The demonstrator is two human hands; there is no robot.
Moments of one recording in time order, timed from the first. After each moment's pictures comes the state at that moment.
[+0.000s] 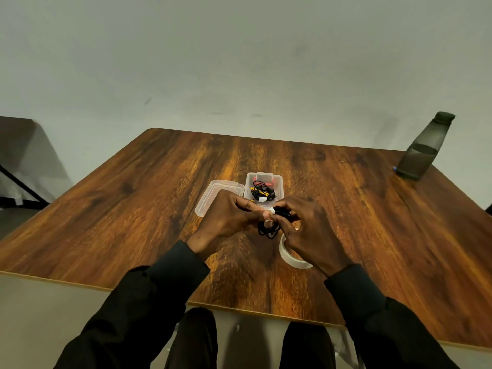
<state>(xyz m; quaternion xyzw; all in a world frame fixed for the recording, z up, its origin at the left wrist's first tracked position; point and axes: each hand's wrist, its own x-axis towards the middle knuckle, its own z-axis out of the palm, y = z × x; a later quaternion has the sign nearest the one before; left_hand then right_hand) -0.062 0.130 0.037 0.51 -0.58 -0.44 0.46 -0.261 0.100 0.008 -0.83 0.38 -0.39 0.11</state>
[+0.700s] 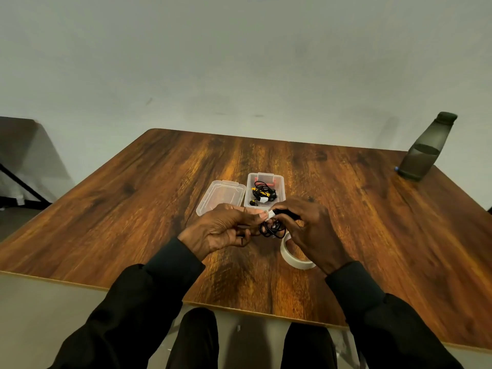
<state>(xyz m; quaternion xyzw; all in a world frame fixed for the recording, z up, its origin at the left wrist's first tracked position) -0.054 0.117 0.031 0.49 -0.33 -0.71 0.39 -0.263 0.094 0.003 -0.84 0.31 -0.44 0.07</state>
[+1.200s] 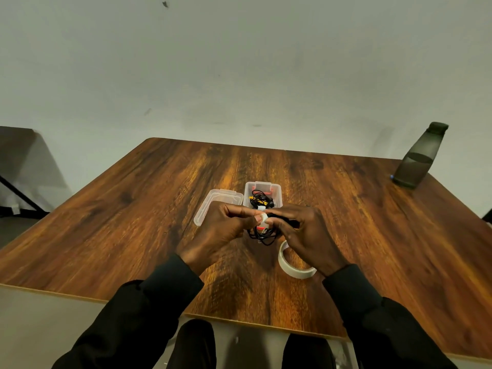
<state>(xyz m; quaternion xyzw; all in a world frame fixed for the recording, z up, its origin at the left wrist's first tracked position) -0.061 0.130 0.036 0.52 -0.49 -0.49 0.50 -0.259 0.088 0.011 -0.82 0.33 -0.43 0.19</state>
